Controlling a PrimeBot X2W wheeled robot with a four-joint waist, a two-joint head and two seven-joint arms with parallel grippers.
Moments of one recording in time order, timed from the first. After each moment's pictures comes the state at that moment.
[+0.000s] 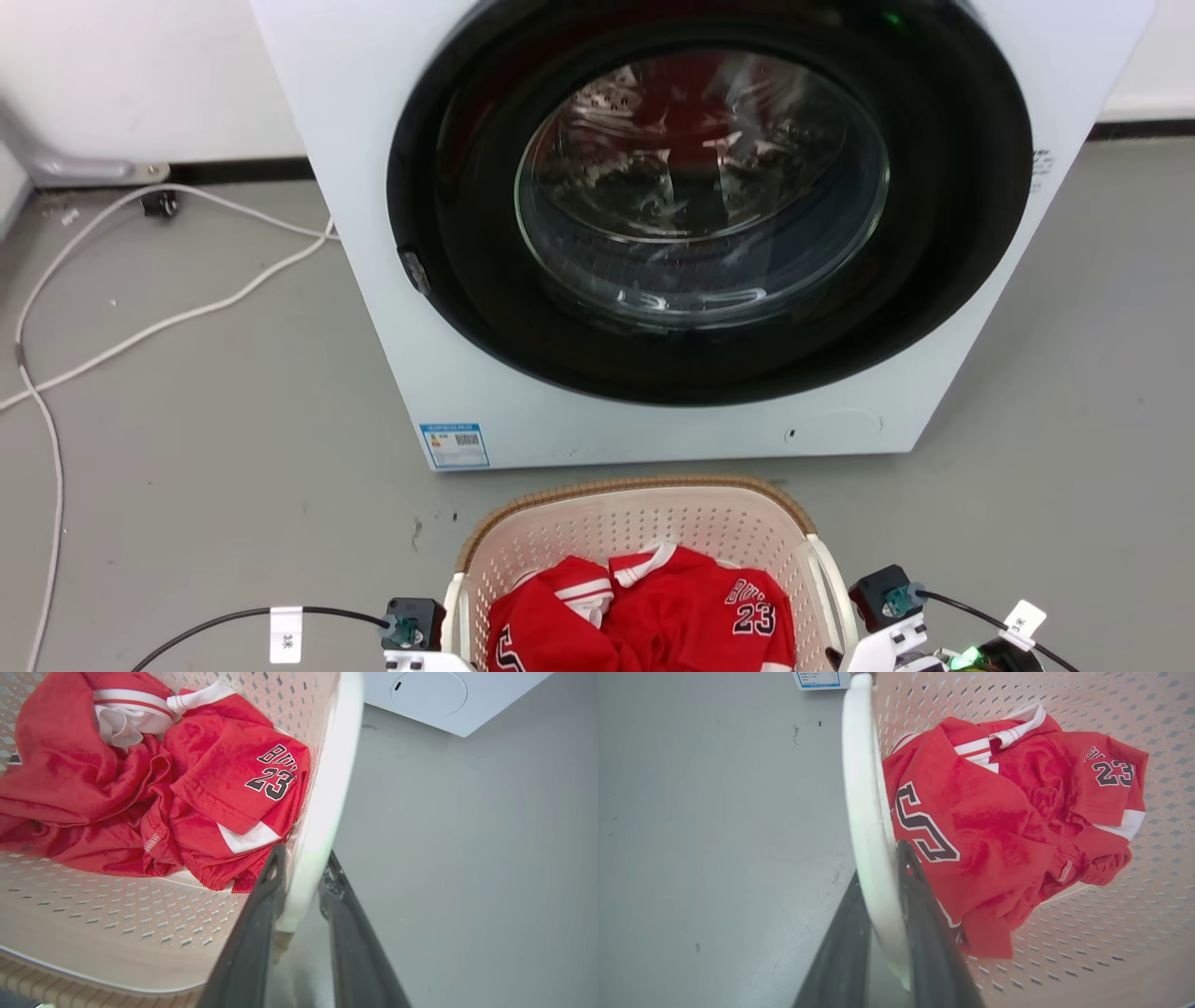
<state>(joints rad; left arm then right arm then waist) -0.42 0.05 -0.54 1.29 -0.56 -0.09 -0.14 -0.45 -0.08 0.52 1.29 0.23 0.13 -0.10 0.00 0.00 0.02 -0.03</state>
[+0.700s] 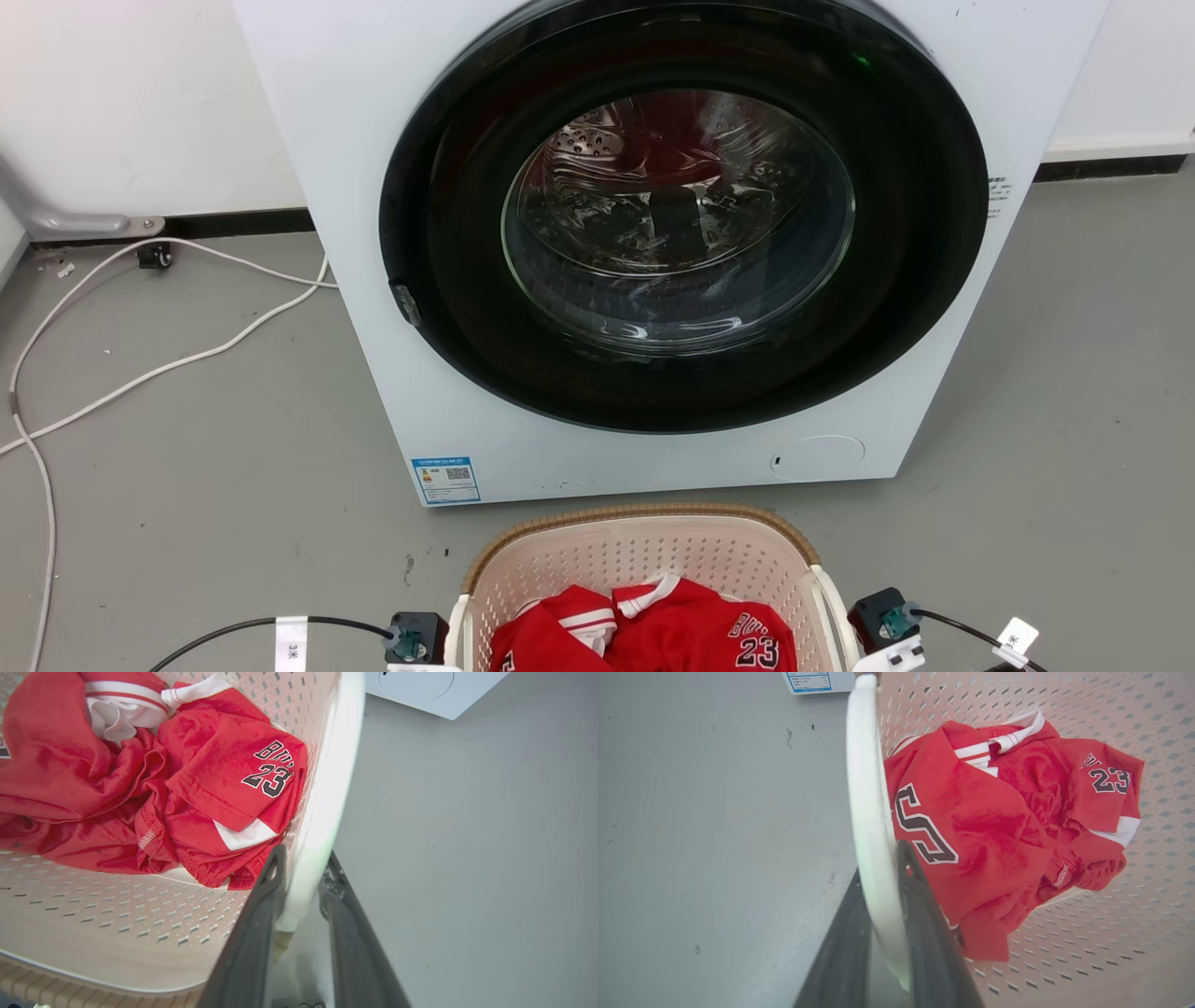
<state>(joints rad) -0.40 0.05 -0.57 1.29 -0.60 -0.09 -0.11 -0.42 -0.09 0.70 1.28 0.42 0.13 -0.05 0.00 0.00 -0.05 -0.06</state>
